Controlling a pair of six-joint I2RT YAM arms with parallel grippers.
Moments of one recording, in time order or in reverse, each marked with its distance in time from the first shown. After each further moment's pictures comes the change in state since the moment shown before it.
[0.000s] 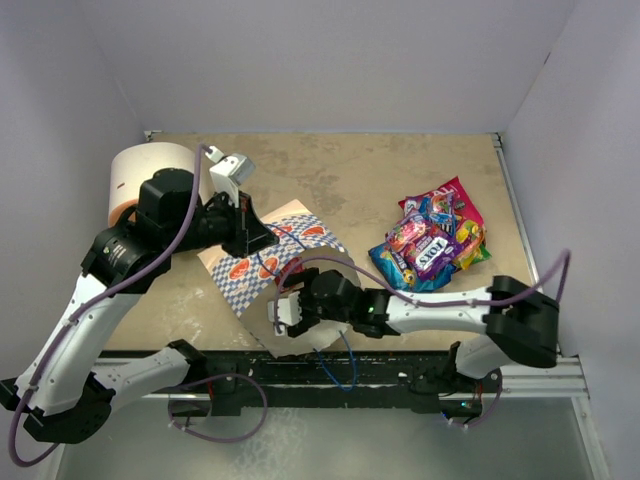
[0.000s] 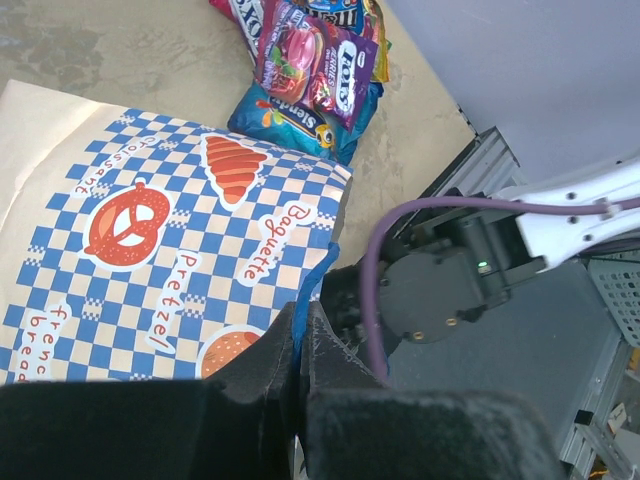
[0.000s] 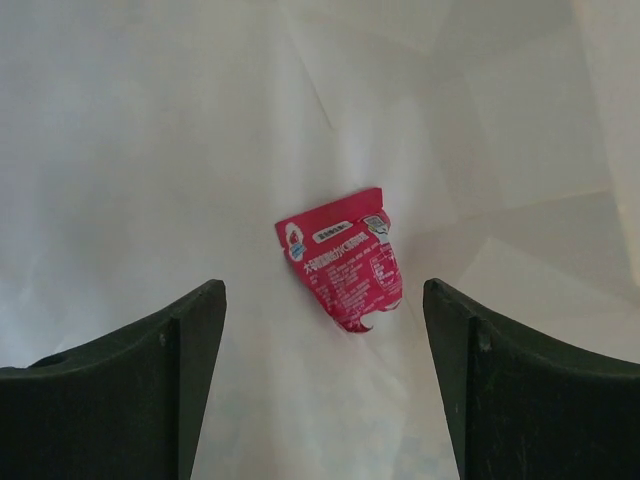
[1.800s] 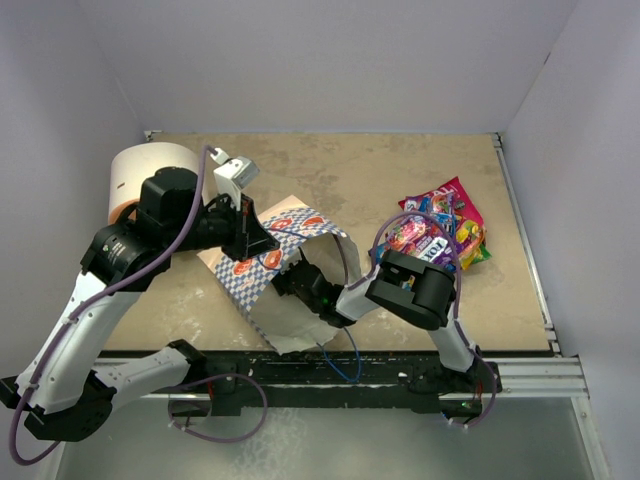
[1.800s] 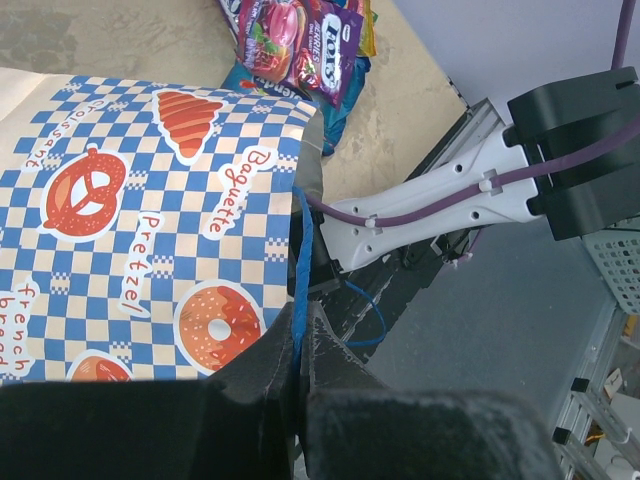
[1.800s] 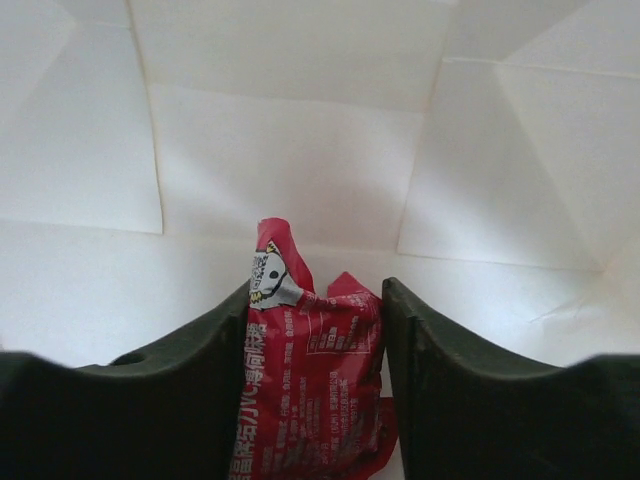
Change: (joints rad) left arm 0.000 0.013 0.026 -0.046 0.053 0.043; right arm -0.117 0.652 0.126 0.712 0.386 0.822
